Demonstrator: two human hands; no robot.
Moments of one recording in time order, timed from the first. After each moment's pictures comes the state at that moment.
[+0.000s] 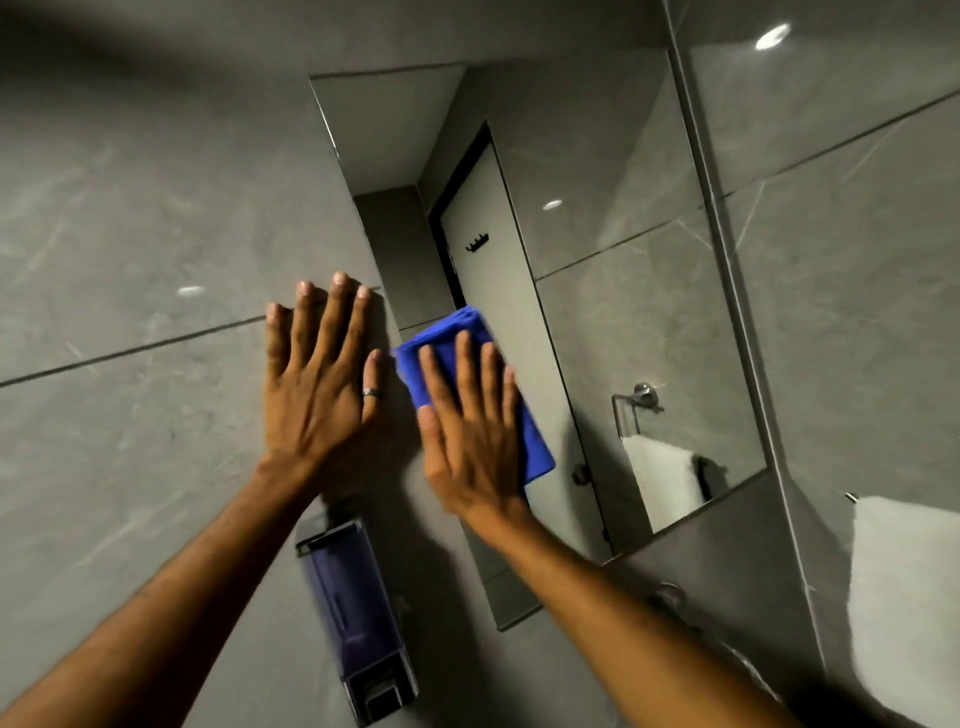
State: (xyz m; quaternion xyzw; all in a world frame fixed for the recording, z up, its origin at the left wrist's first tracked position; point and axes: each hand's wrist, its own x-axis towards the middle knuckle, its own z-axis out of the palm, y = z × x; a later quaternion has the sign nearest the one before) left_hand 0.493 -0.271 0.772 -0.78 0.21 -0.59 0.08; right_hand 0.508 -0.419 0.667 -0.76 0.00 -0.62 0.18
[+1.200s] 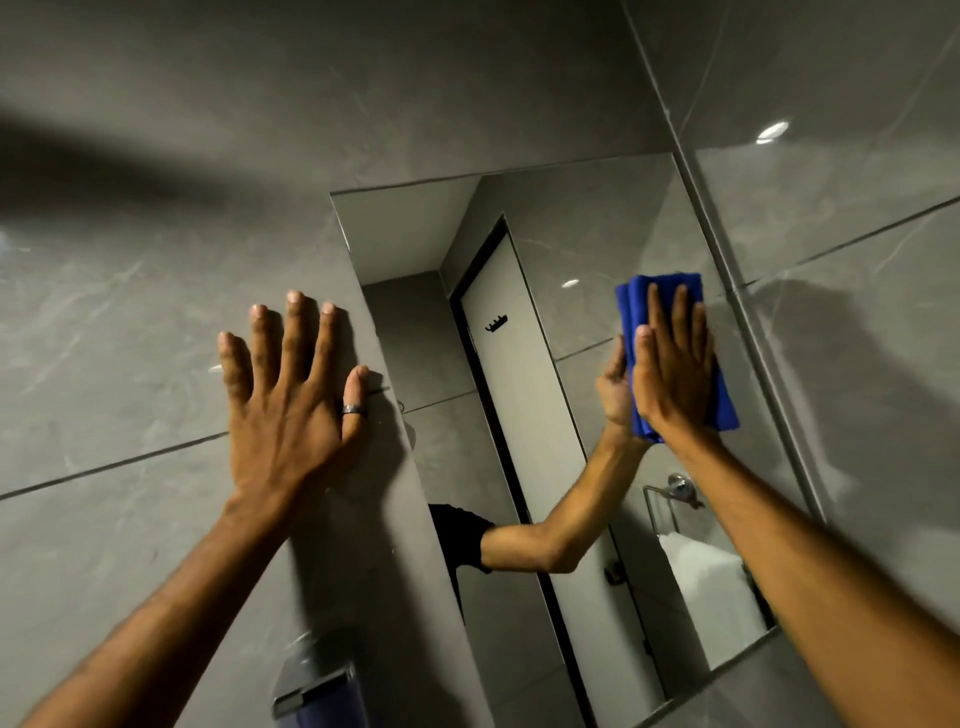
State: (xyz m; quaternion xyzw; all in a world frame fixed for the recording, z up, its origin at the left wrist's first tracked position) left_hand 0.503 -0.272 0.844 -0.75 0.14 -0.64 0.06; right_hand 0.536 -0.657 0.775 -0.71 0.15 -0.63 0.28
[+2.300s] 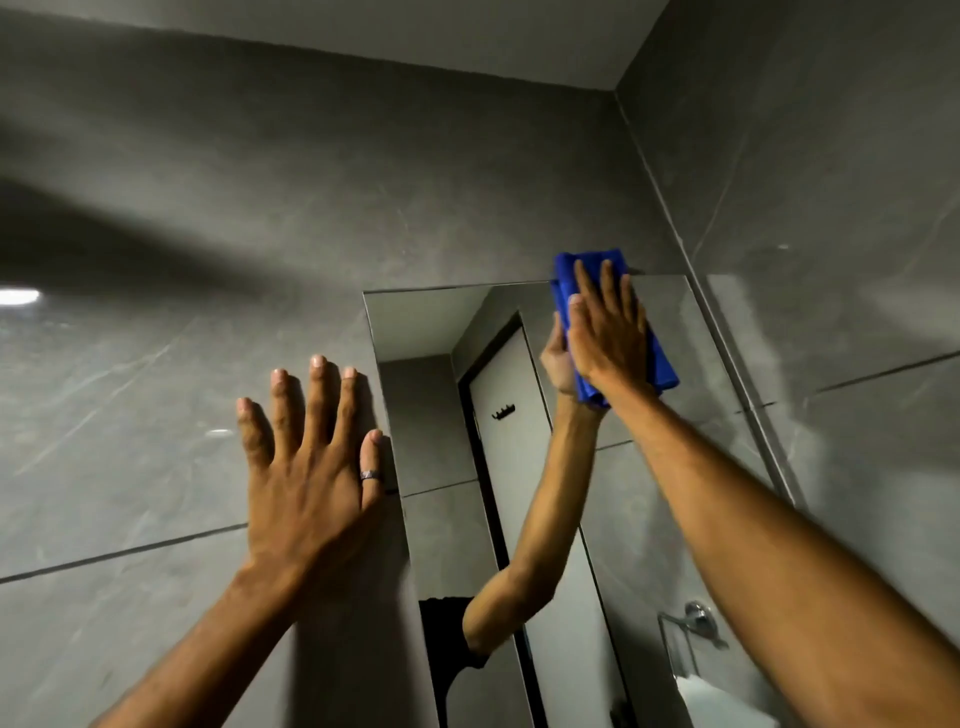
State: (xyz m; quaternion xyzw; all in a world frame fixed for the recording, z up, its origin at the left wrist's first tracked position) left_hand 0.508 -0.299 0.868 -0.75 0.13 -0.65 0.02; right_hand 0.538 -0.636 0.963 -0.71 0.04 -0.66 0.24
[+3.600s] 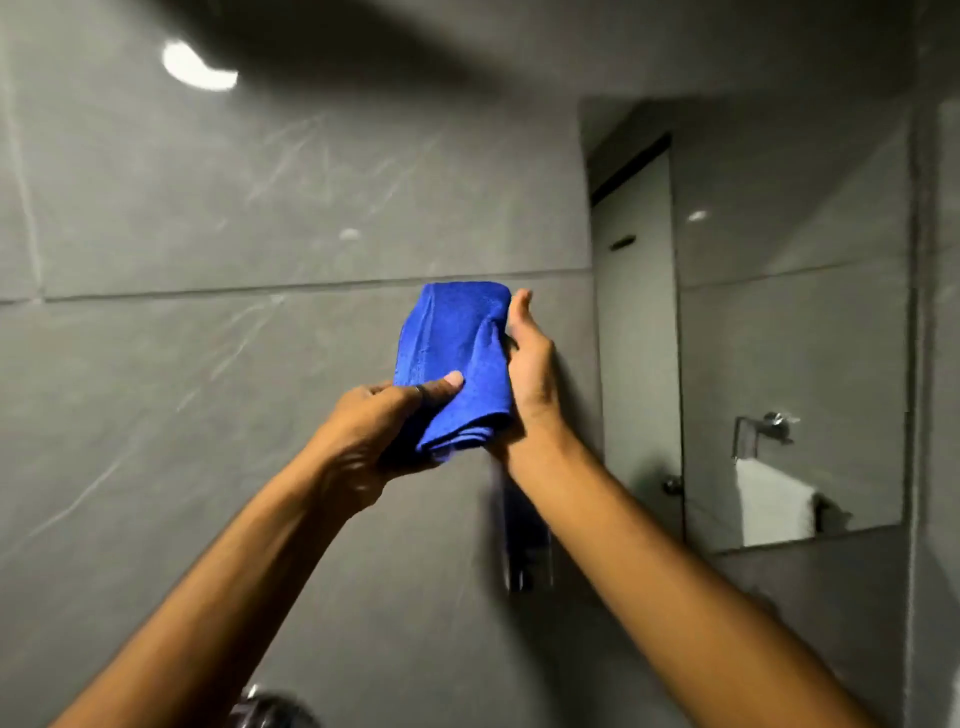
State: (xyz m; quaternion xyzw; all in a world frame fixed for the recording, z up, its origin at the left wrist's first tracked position) left_hand 0.307 -0.131 0.742 -0.68 0.07 -0.06 -0.73; right_hand 0.349 -0.260 0.758 -0.35 -0.24 0.02 0.91
